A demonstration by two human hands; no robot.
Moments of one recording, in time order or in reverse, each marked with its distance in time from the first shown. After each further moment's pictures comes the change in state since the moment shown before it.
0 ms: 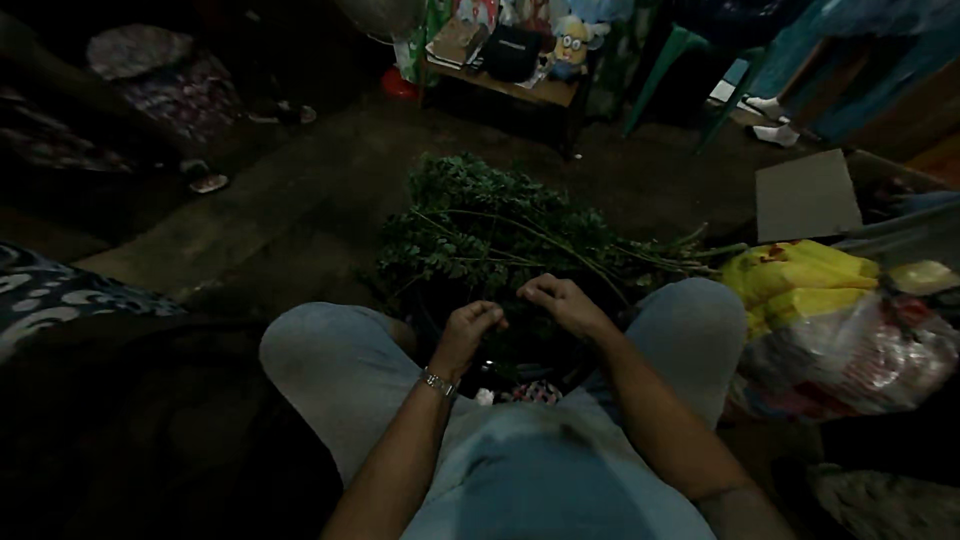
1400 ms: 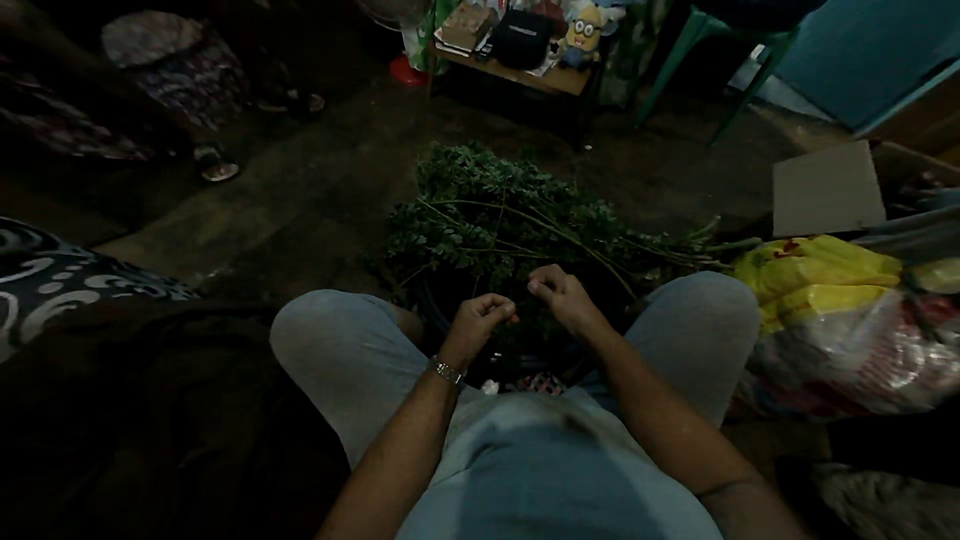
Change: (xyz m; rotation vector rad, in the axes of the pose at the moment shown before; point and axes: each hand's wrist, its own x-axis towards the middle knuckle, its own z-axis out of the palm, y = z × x) left_hand -0.001 0.003 0.003 0.118 -0.030 -0.037; right_hand 0.003 0.004 0.016 -0.049 0.118 0.035
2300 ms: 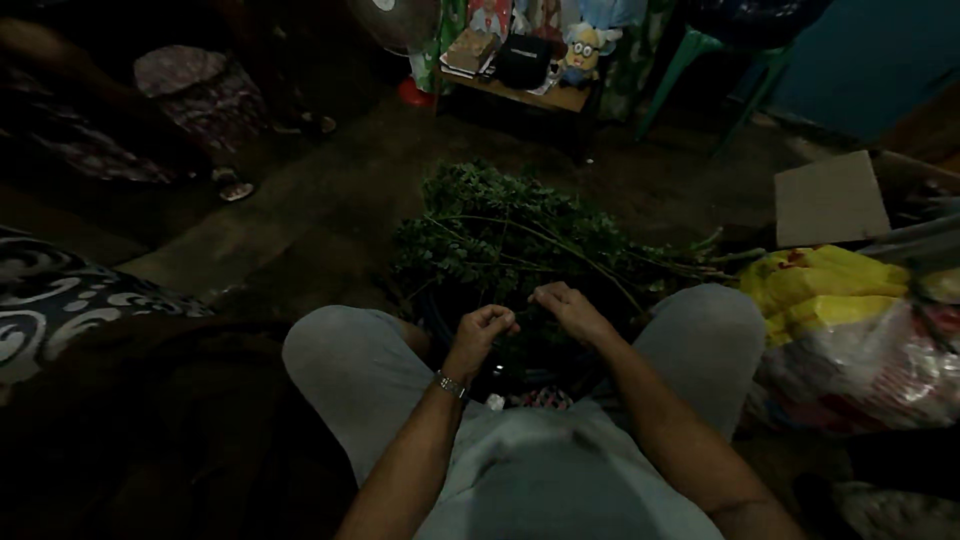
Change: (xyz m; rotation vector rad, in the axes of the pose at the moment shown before) left_hand -0.001 -0.001 -0.002 -0.047 0.047 0.035; right_hand 0.003 0.005 -0.009 -0.014 -0.073 0.047
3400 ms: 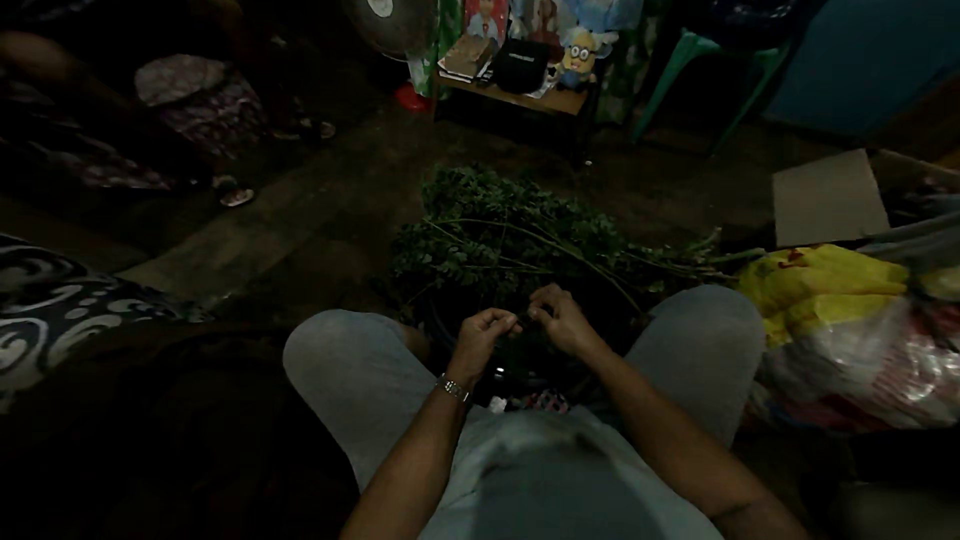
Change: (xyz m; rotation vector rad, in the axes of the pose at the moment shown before) left_hand 0.001 0.002 0.005 -0.013 0.049 -0.040; right_hand -0.003 -0.005 0.013 -0.181 0.055 -0.073
